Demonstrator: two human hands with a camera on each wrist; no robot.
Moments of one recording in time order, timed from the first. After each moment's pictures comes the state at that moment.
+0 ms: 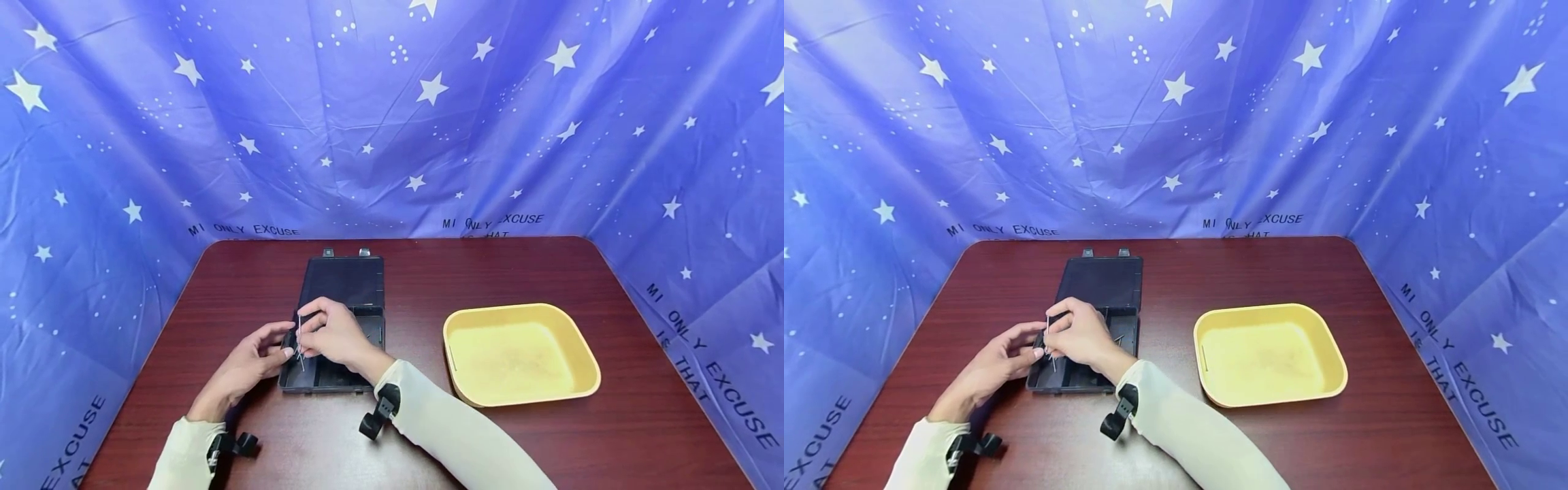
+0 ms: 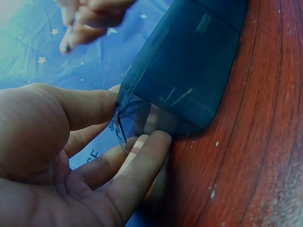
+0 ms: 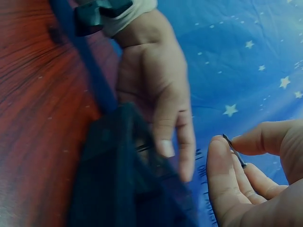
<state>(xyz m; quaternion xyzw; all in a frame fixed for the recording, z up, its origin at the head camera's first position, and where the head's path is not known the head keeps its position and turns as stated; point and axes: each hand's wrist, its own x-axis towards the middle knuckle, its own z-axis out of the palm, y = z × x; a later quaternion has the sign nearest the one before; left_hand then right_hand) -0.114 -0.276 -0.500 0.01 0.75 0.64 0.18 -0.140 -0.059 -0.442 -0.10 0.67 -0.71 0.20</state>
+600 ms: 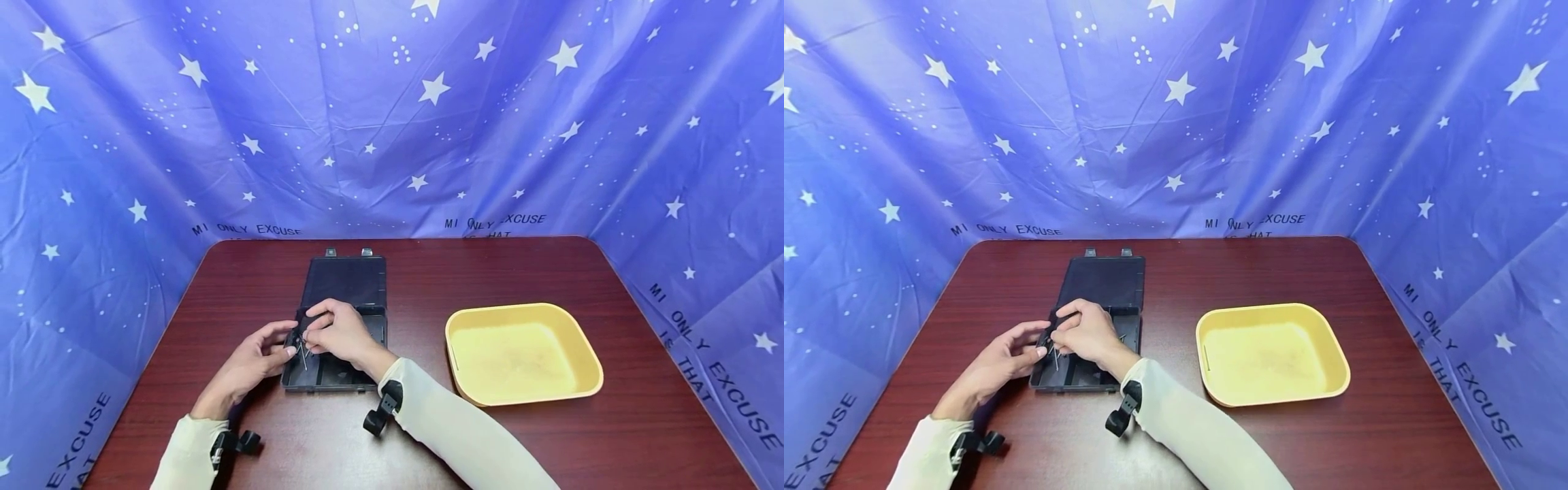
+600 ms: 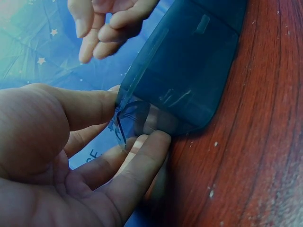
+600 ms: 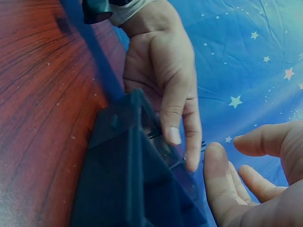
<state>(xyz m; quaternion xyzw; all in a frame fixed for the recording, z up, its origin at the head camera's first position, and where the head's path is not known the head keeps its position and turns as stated) -0.113 -0.275 -0.496 0.01 0.75 0.63 0.18 -0.142 -0.057 -0.446 -0.06 0.68 -0.70 0.21</state>
